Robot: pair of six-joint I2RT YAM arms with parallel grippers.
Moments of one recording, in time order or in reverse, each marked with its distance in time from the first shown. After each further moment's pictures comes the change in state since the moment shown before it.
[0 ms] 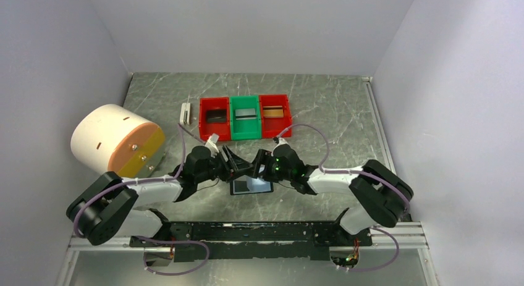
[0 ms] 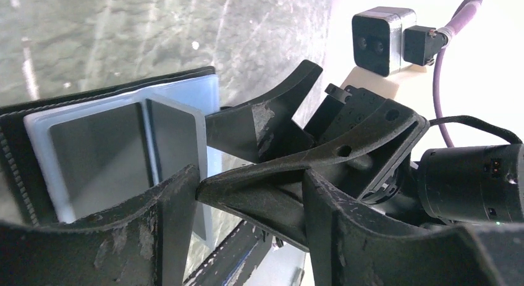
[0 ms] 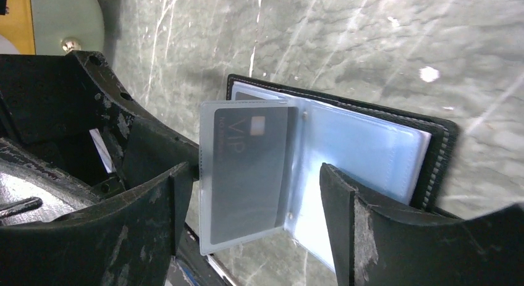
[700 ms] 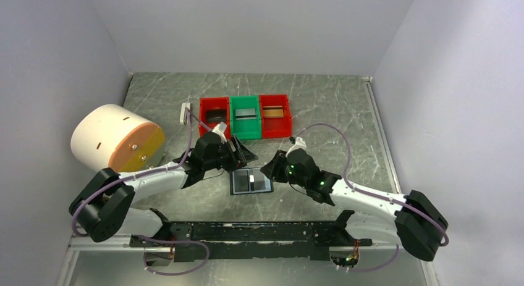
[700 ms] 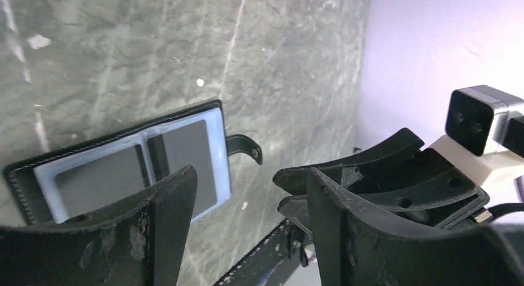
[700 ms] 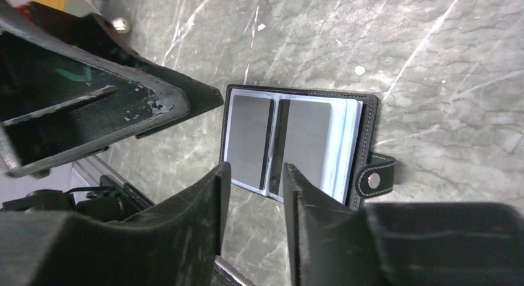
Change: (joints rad) left arm -0.019 0.060 0.224 -0.254 -0.034 0.157; right arm 0.025 -0.451 -0.094 -0.280 0.247 -0.060
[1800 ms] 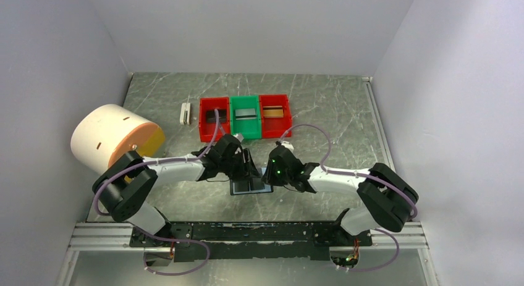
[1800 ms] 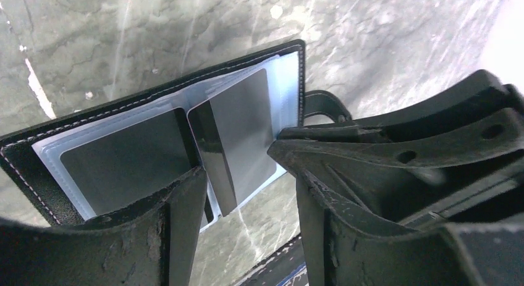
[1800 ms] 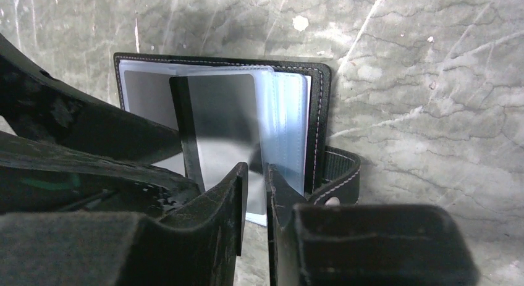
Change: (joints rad) left arm -0.082 0.181 0.161 -0.307 0.001 0.151; right arm -0.013 0.369 0.147 -0.124 -0.059 -0.035
